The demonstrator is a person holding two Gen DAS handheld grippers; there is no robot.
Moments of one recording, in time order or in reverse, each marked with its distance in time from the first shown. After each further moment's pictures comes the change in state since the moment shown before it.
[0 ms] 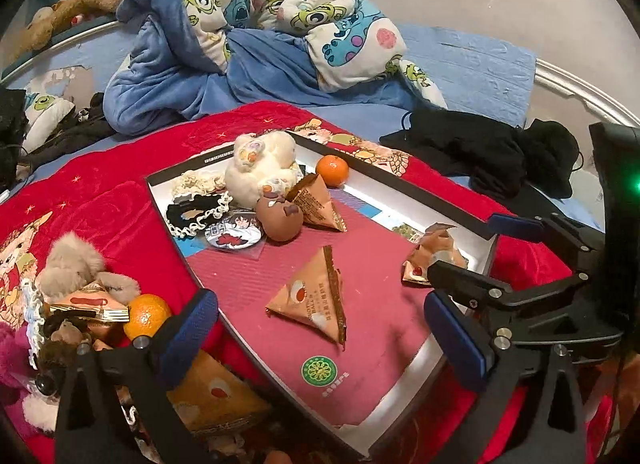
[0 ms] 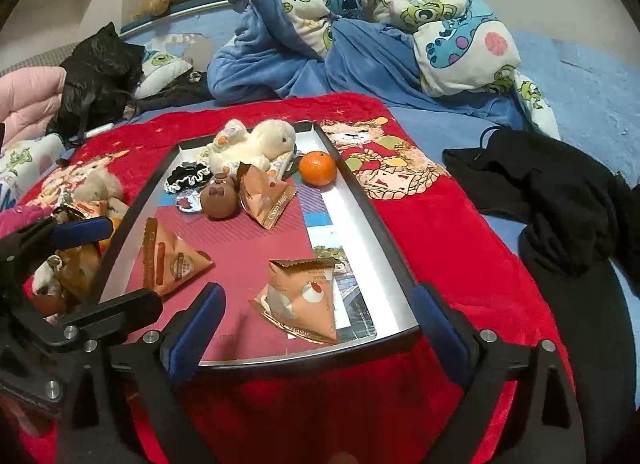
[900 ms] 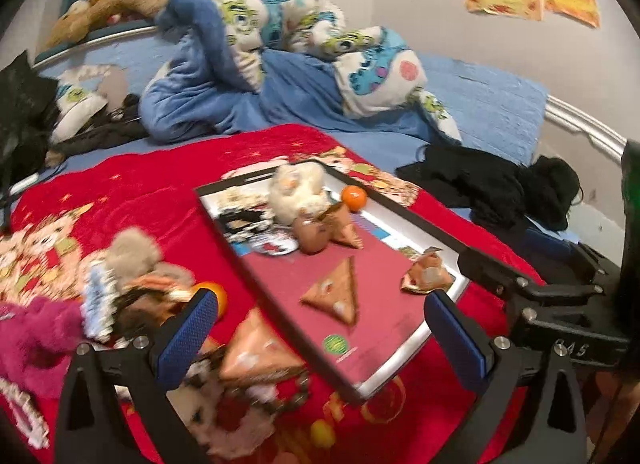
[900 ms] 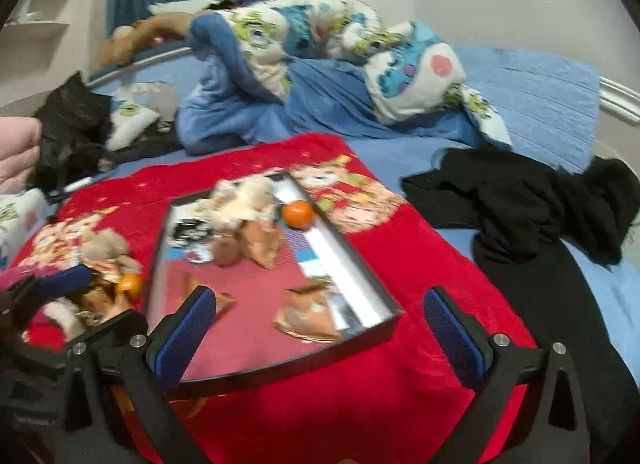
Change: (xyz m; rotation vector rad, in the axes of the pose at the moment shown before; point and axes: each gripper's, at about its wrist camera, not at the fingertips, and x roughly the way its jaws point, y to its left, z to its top) left arm -0.074 0.017 -0.001 -0.095 -0.070 0.061; right arm -0.062 0.020 0.008 0.123 -0.124 -0.091
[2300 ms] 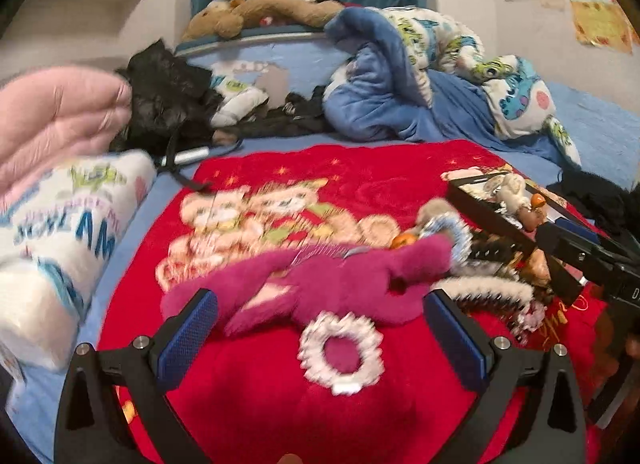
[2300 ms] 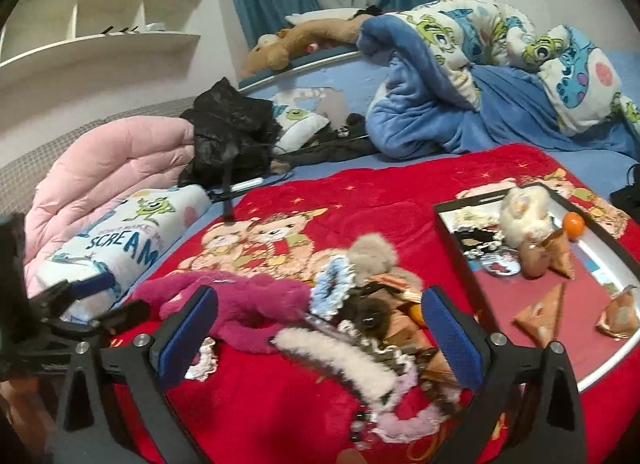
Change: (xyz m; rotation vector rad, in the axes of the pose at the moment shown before) left arm -0.169 0.222 -0.067 -0.126 -0.033 0.420; right arm -0.012 0.203 -0.011 -0.042 -0.055 0.550
